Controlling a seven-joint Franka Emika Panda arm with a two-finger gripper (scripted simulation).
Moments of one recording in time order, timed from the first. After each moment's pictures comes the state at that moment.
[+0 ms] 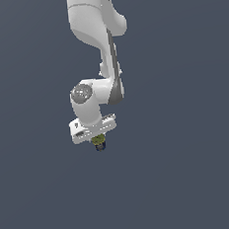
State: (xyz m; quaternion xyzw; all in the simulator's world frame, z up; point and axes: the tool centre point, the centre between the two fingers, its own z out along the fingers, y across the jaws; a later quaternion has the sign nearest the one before) arm -0.003 -0.095 0.059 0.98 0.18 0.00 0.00
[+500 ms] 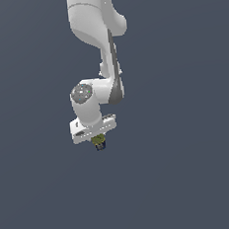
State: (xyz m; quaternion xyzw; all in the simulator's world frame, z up) arm -0.005 -0.094 0.060 0.98 0.18 0.00 0.00
